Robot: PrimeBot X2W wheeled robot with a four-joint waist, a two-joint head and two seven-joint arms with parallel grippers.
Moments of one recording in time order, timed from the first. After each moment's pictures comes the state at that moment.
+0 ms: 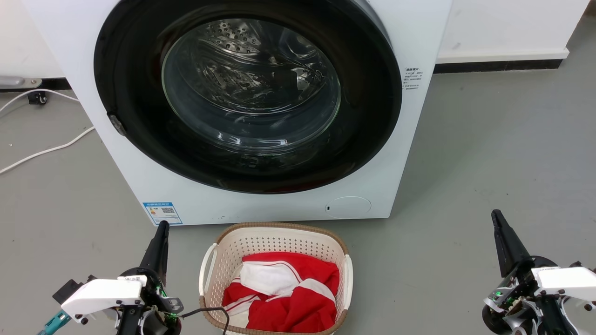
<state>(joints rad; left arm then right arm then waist) -0.10 0.05 0.11 0.25 -1.61 -0.13 0.11 -0.10 -0.05 -0.11 0.25 1.61 0.13 0.11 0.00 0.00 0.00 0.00</state>
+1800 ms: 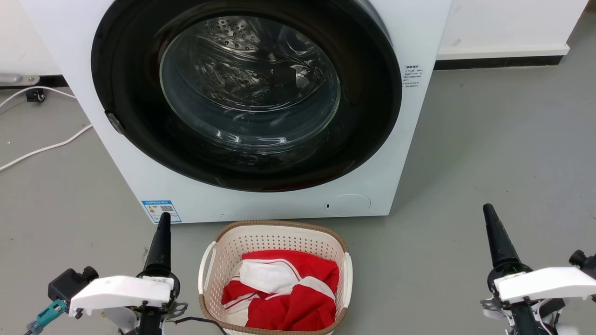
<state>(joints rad) -0.07 0.05 0.08 0.17 -1.20 -0.08 -0.01 -0.06 -0.05 -0.06 0.17 1.08 0.13 -0.01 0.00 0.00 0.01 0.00</state>
